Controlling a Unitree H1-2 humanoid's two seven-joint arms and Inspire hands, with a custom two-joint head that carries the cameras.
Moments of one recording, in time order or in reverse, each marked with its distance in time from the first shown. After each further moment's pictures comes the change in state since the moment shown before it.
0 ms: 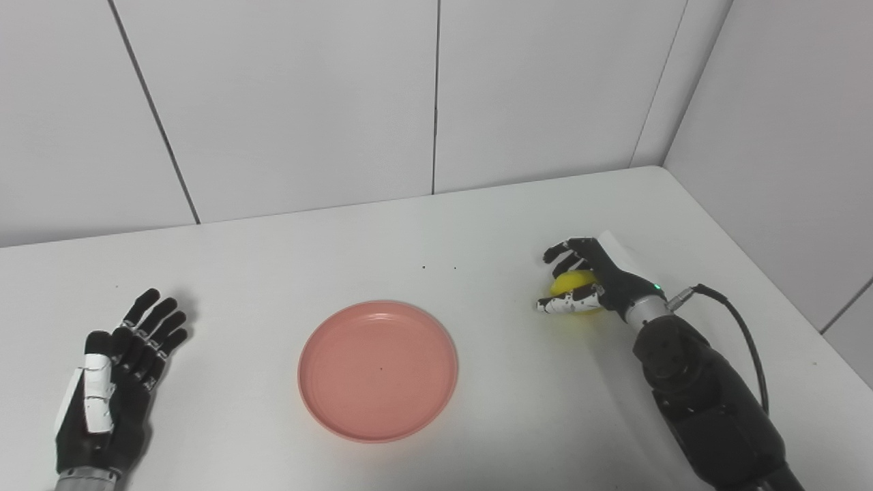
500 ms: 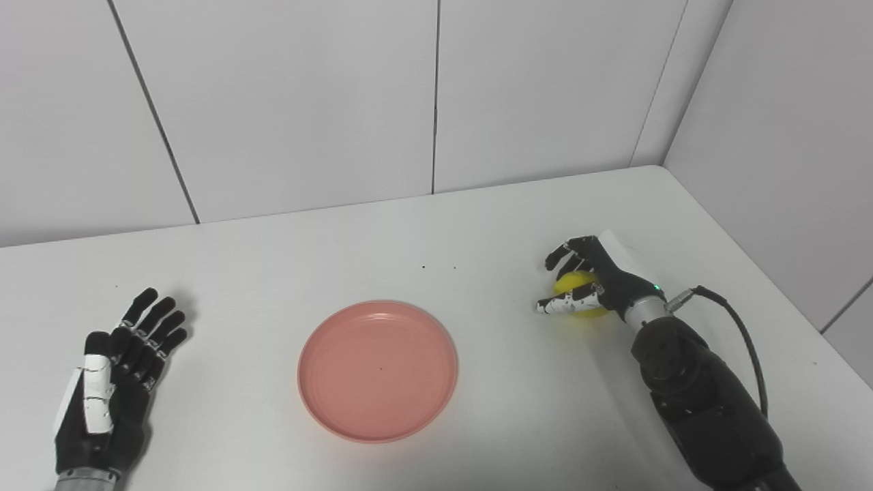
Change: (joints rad) left arm 0.002 0.000 -0.002 -0.002 0.000 -0.004 -0.002; right arm 0.000 -0.001 0.003 0.005 -0.012 -0.001 -0.018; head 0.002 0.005
